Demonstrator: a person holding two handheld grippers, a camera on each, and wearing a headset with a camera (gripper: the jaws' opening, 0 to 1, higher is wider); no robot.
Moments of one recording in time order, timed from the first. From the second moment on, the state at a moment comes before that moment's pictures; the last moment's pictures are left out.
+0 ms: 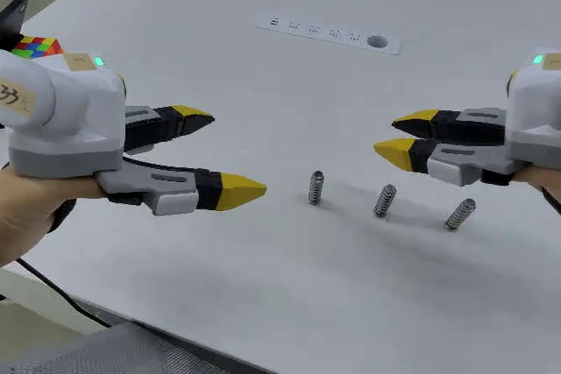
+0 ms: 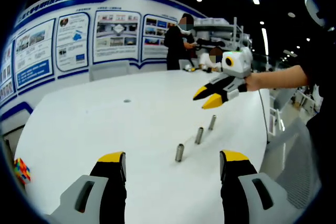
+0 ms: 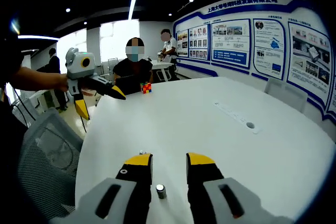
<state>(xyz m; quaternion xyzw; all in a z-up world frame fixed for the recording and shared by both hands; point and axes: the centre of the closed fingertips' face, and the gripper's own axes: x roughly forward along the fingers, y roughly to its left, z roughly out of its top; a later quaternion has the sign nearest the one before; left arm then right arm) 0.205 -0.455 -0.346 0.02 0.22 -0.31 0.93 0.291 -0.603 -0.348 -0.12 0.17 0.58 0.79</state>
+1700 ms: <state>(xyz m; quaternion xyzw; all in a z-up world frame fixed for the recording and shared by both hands) 0.193 -0.469 -0.341 0.09 0.26 -0.37 0.89 0.235 -0.720 -0.325 -0.11 0.17 0.59 0.79</state>
